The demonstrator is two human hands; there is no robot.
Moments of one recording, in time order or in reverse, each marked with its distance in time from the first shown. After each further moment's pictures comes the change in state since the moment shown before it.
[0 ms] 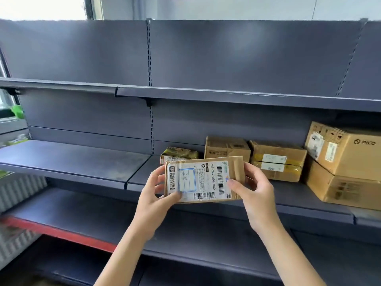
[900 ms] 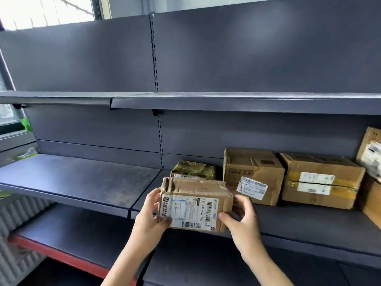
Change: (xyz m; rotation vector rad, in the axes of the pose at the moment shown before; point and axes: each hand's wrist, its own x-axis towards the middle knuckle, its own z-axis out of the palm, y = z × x) left_hand 0.121 -0.093 -0.033 0.325 0.040 -0.091; right_hand 0.095 0.121 0.070 -0.089 -0.046 0.179
